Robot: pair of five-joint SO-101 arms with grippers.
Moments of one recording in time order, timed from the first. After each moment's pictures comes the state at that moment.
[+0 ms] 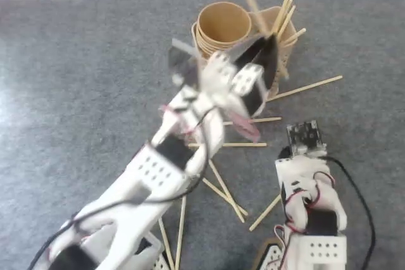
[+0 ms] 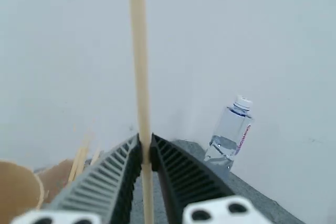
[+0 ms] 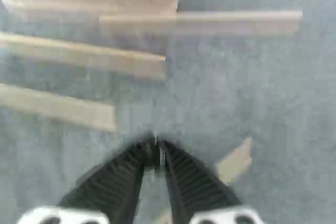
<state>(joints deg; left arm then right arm) 35.6 -25.0 35.3 -3.1 24.0 -2.5 -103.7 95.3 56.3 13.2</state>
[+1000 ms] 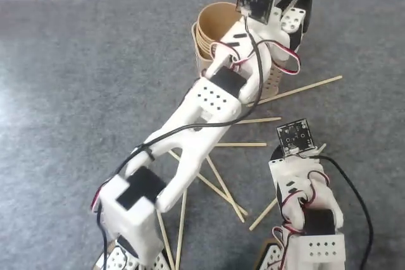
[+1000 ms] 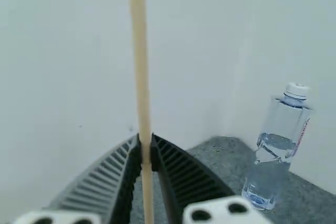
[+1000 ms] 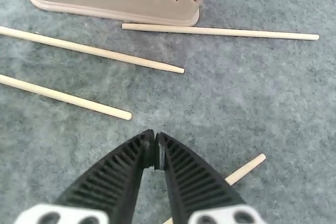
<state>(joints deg) 32.6 15.0 -10.9 6.0 13.7 -5.2 -102.2 95.4 56.2 14.4</state>
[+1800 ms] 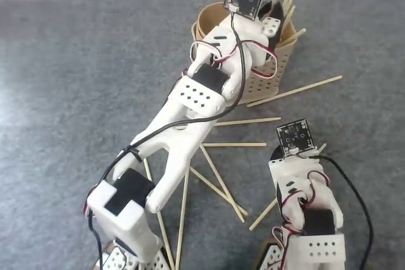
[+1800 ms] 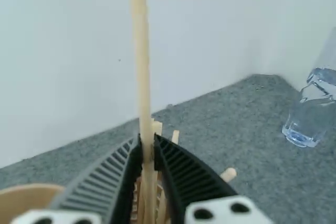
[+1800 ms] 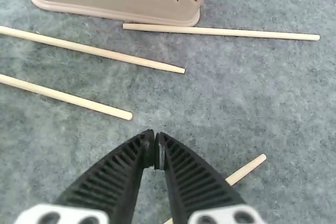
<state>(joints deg) 28.3 12.5 -4.7 16.9 11.2 -5.3 -102.2 95.4 56.2 14.4</state>
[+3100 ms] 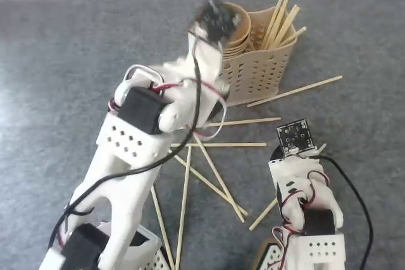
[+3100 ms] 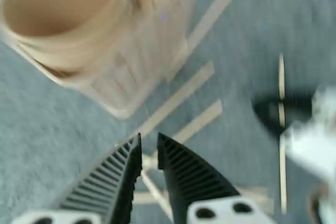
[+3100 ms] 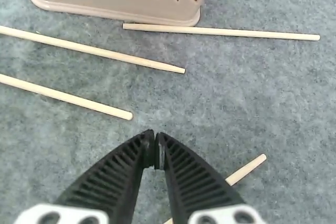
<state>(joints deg) 26.6 -18.2 0.5 90.8 -5.9 -5.3 -102.2 95.4 56.2 14.4</state>
